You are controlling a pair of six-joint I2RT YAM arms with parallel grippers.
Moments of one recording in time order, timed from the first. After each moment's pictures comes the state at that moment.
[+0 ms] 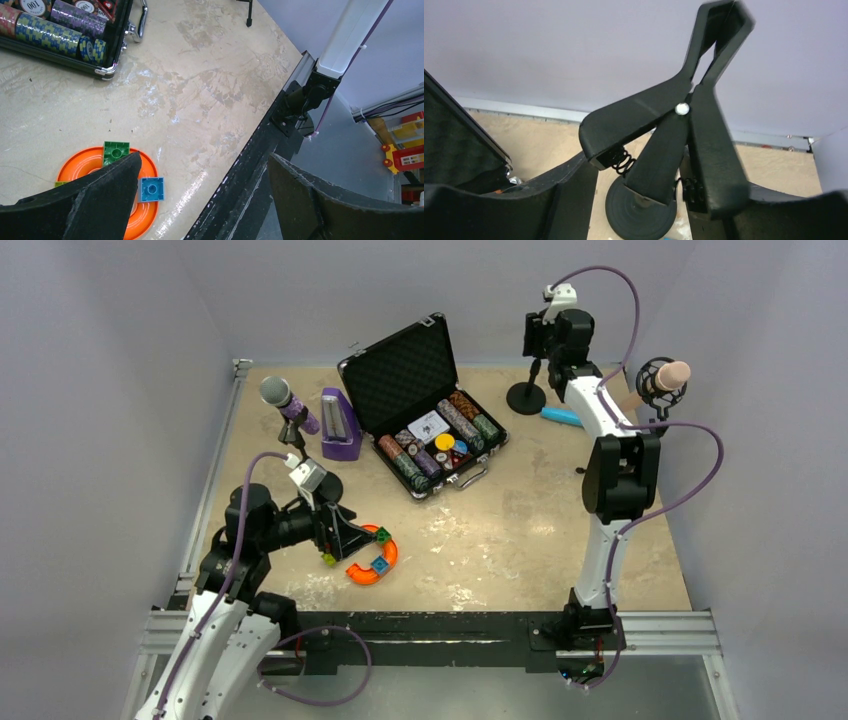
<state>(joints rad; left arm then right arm) -0.26 0.52 0.61 -0.44 0.77 -0.33 0.07 2.09 1.82 0.05 -0.01 -0.05</state>
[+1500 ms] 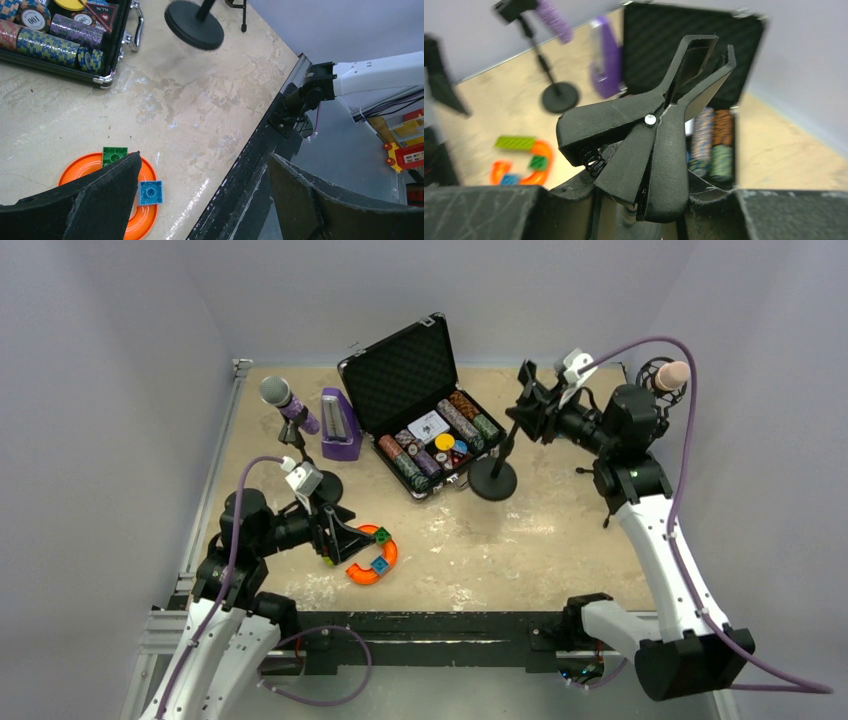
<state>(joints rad) -0.26 0.48 0.61 -0.43 0.78 -0.33 0.15 1.06 1.12 -0.15 -0.64 -0.05</state>
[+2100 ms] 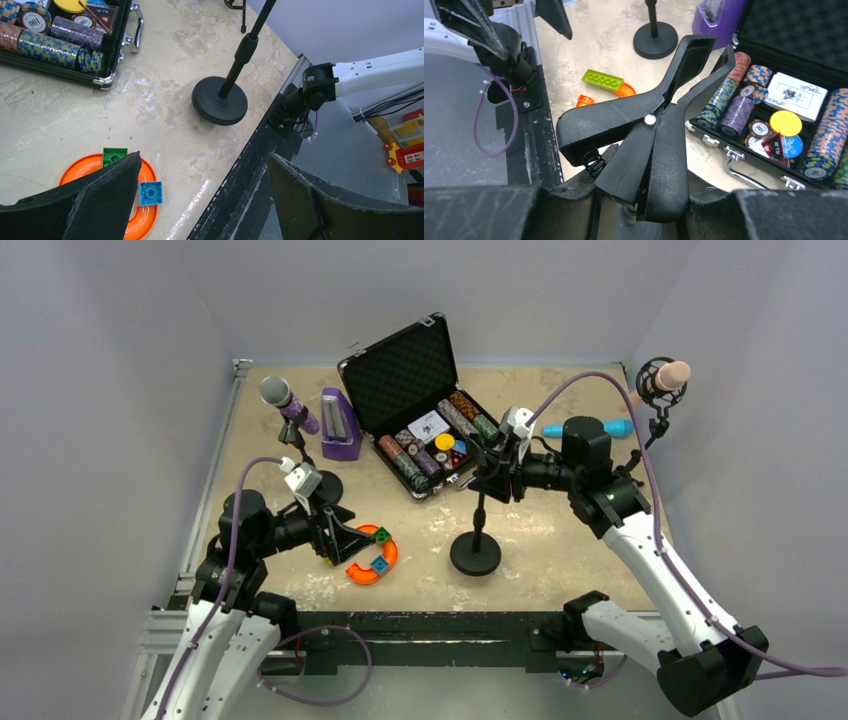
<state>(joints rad) -0.26 0.47 0.61 -0.43 0.78 -0.33 0.40 0.98 0.98 -0.36 -0.80 -0.12</state>
